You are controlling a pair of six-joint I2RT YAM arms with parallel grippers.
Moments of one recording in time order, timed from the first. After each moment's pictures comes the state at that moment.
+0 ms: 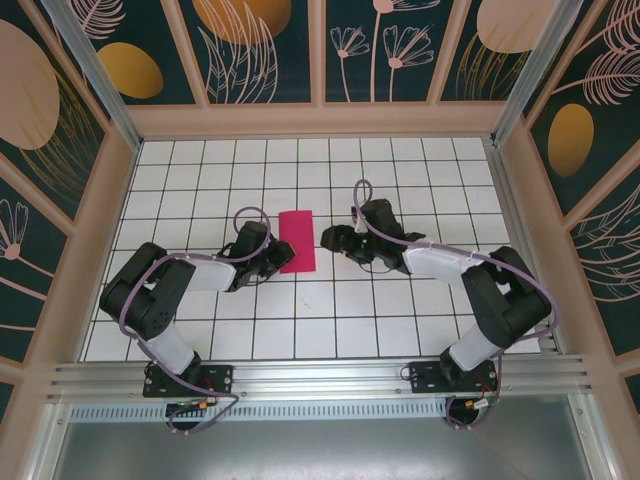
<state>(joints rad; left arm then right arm) -0.53 1.69 0.60 0.33 0.21 -1.10 0.62 1.59 0.80 0.05 -0.41 0.87</state>
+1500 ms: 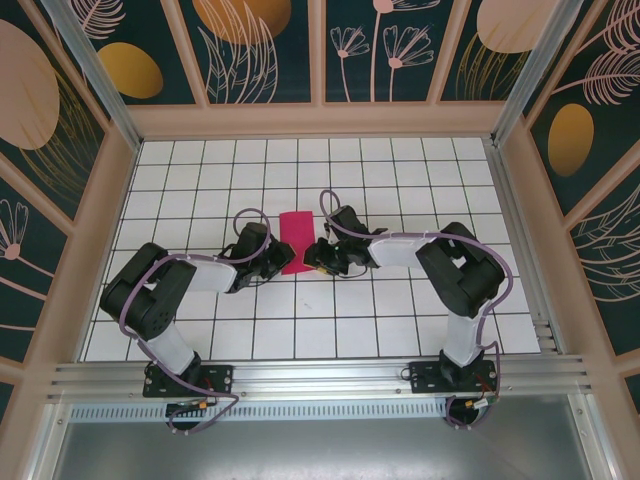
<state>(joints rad) -0.54 1.69 0.59 0.34 0.20 -1.14 0.73 1.86 0.98 -0.04 -0.44 0.95</state>
